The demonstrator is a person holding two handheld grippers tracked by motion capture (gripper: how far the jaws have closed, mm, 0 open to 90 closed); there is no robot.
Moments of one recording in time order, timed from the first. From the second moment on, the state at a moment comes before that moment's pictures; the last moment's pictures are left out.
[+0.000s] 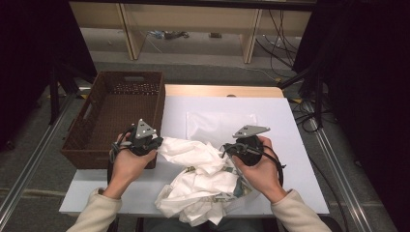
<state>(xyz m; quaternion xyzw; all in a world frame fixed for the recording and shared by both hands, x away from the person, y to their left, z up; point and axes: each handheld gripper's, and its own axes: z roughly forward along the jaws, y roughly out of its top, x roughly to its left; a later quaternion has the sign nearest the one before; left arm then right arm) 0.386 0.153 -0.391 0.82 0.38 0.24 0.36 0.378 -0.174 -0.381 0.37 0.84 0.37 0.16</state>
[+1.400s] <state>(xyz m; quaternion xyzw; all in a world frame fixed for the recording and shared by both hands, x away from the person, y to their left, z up) 0.337 0.055 -0.337 0.79 0.27 0.13 0.54 0.377 -0.173 -0.382 0.37 0.83 0.37 0.16</state>
